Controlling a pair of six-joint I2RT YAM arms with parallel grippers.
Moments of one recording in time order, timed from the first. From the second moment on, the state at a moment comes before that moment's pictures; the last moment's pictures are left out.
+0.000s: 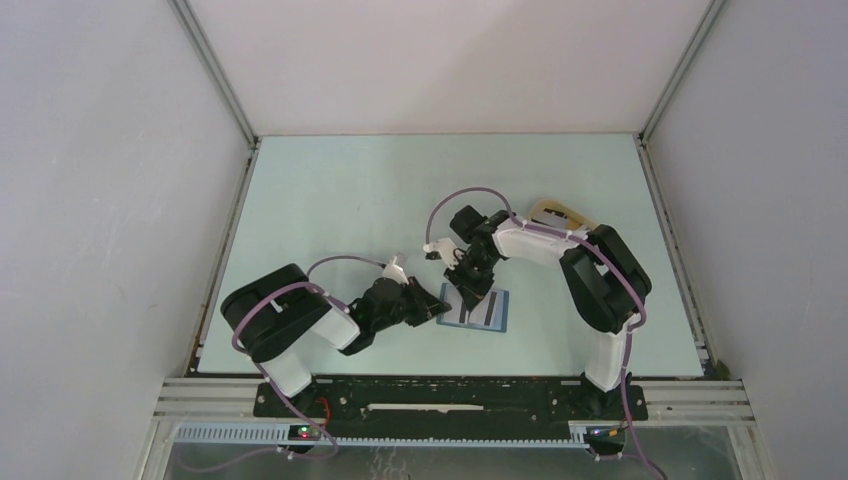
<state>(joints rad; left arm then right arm) -0.83 1.67 0.29 0.94 0.08 -1.18 0.69 1.90 1.25 -0.79 -0.45 -0.32</state>
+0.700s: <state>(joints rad) -0.83 1.68 0.29 0.96 0.09 -1.17 0.69 1.88 1.23 -0.80 -0.39 -0.35</state>
